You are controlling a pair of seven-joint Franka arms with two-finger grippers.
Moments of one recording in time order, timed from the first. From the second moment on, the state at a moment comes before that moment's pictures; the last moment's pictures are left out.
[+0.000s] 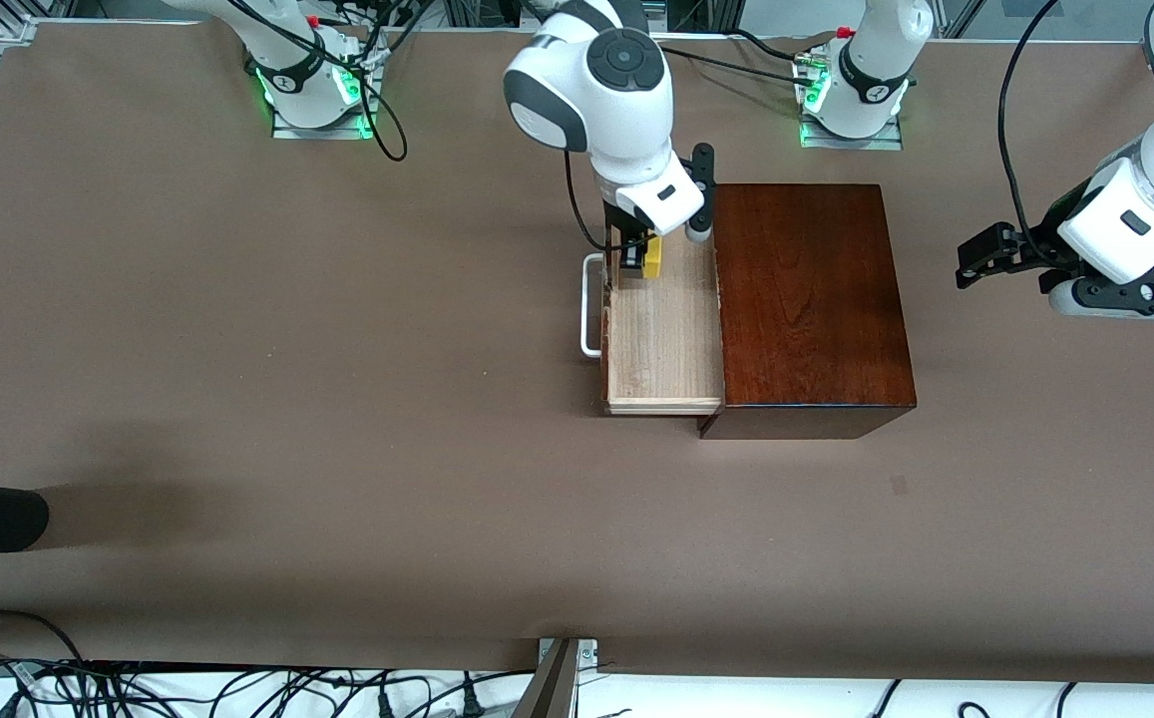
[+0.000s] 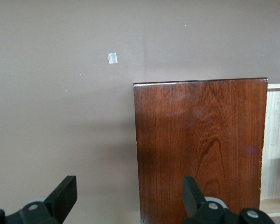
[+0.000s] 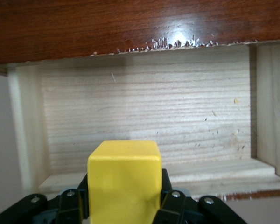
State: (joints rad) left arm 0.02 0.08 -0.10 -1.59 -0.04 1.61 -0.06; right arm 0.75 0.67 0.26 -1.26 -0.18 2.04 -0.47
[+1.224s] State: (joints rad) left arm 0.02 0.08 -0.10 -1.59 -0.04 1.61 -0.06; right arm 0.77 0.78 0.24 -1.26 -0.28 2.15 -0.44
